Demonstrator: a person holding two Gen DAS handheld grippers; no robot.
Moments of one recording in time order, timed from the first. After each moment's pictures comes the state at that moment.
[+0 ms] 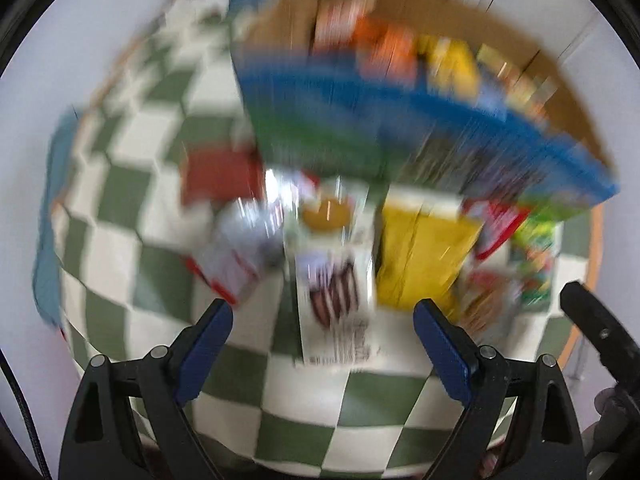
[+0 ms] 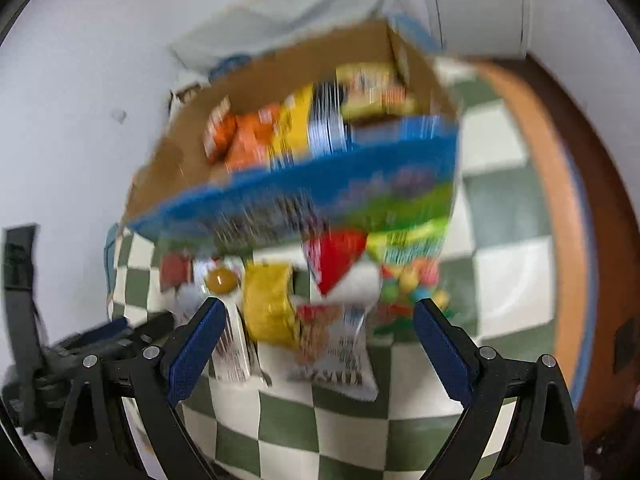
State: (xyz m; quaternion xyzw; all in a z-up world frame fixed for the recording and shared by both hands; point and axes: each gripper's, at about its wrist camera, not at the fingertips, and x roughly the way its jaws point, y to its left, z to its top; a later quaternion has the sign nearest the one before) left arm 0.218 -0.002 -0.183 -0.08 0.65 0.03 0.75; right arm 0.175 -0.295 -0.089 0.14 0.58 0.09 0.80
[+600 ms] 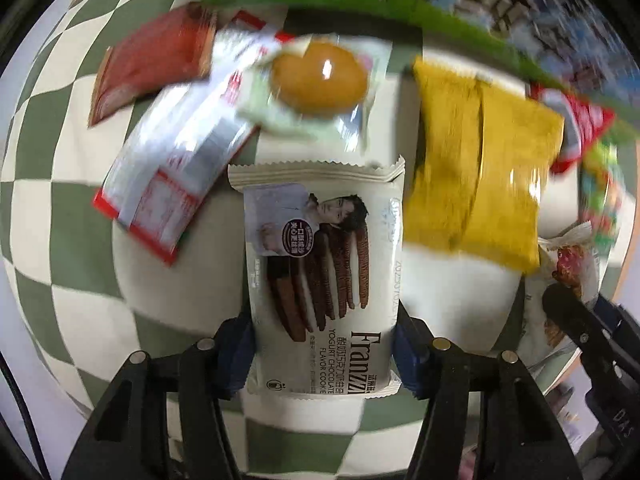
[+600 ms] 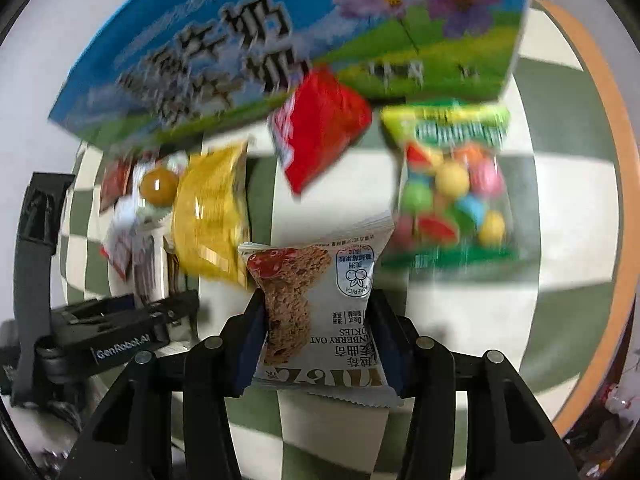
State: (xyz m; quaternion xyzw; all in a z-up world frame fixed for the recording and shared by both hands) left arm 0.183 -0.019 -0.271 -0.05 0.73 -0.01 0.69; right arm 0.146 -0.275 -0.179 0.07 0.66 0.08 0.75
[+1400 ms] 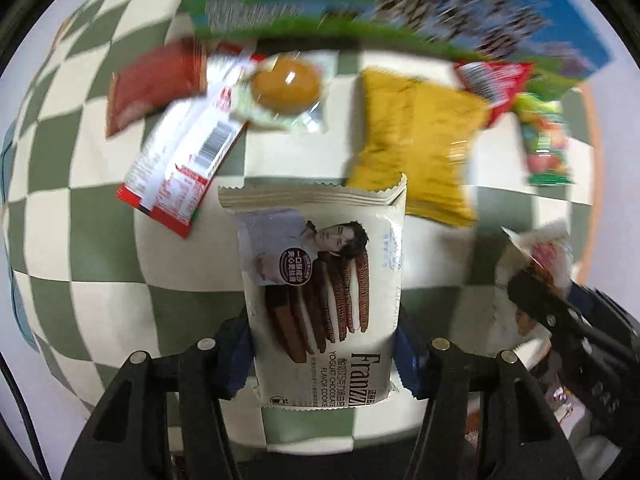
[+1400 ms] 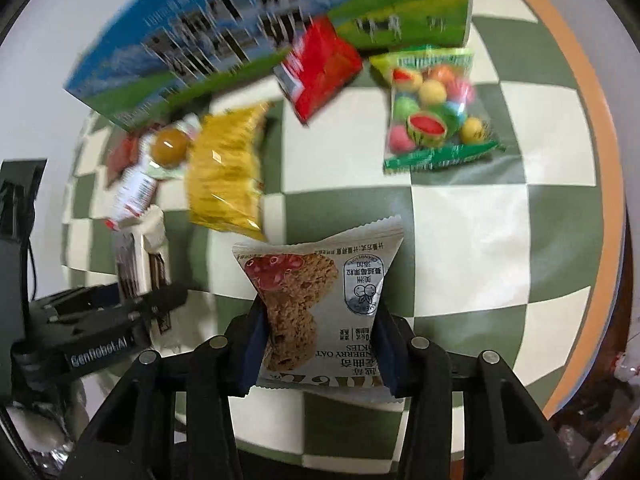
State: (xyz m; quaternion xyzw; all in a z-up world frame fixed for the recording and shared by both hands) left arm 0.131 -0.027 -0.212 -0.03 0.70 -0.09 0.71; right arm 0.093 -0.261 -0.163 0.10 0.65 0.06 0.75
